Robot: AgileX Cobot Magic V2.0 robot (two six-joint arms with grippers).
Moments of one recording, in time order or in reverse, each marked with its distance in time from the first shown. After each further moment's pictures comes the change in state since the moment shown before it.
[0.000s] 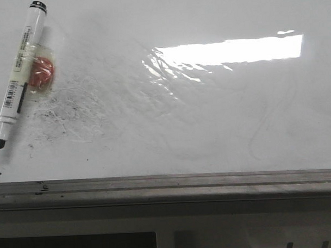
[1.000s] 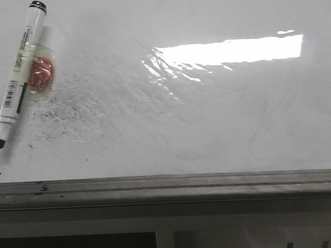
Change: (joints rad) left arm 0.000 0.000 0.000 0.026 -0.095 0.000; right arm 0.000 0.000 0.000 0.052 -0.237 0.000
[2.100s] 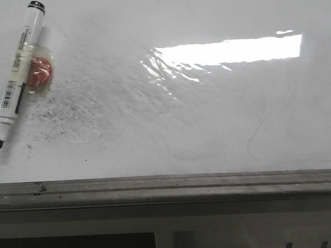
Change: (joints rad) left arm 0.000 0.204 -0.224 -0.082 0.080 0.000; right arm 0.086 0.278 -0.208 0.096 0.199 0.002
